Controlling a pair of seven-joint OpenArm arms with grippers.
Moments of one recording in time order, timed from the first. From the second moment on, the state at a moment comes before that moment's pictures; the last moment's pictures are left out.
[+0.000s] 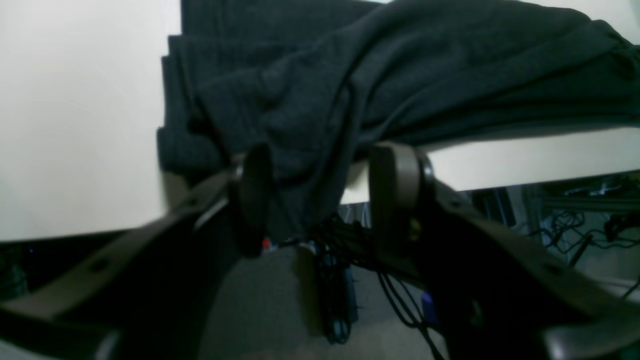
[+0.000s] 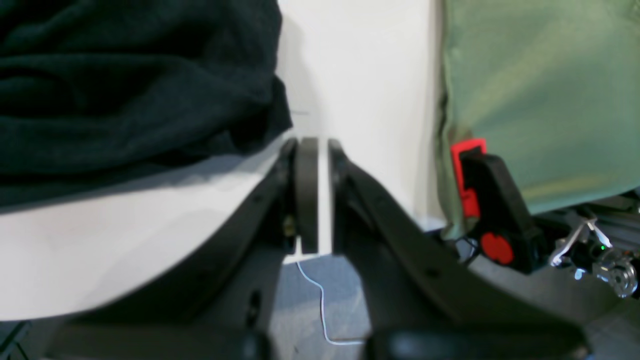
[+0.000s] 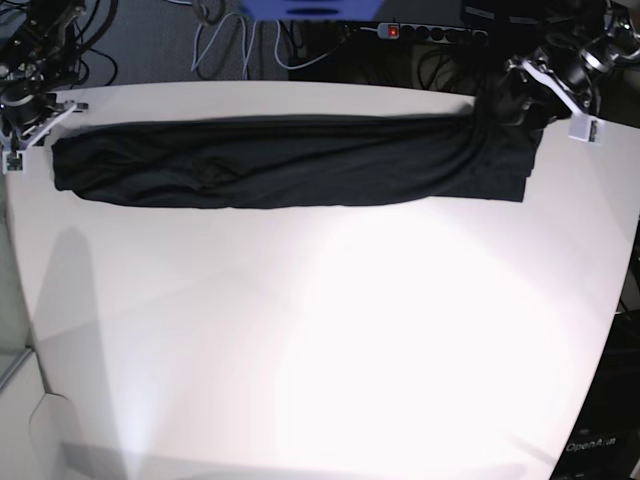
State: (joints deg) left arm 38.0 -16.9 -31.5 102.5 -46.3 -38.6 39.8; right arm -16.6 1.0 51.8 103.2 -8.9 40.1 -41.0
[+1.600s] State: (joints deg) left arm 33.1 -13.8 -37.0 100.1 -44.1 -38.6 39.8; right arm -16.6 1.1 50.5 102.7 -9.0 40.1 -40.9
